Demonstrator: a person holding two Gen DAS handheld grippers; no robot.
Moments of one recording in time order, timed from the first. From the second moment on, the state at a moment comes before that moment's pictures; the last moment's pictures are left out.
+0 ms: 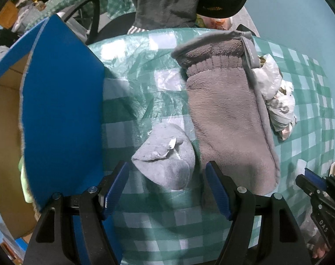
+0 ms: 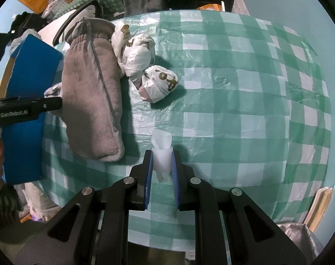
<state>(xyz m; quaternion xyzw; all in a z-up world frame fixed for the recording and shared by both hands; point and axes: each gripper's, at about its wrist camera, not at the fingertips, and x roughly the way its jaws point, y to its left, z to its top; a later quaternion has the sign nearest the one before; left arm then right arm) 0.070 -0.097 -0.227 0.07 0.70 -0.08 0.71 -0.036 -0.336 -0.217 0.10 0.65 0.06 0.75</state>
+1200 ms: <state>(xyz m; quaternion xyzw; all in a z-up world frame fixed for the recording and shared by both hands) 0.031 -0.101 -0.190 0.07 0.68 -0.10 0.72 -0.041 -0.327 -0.177 0.10 0.62 0.07 0.78</state>
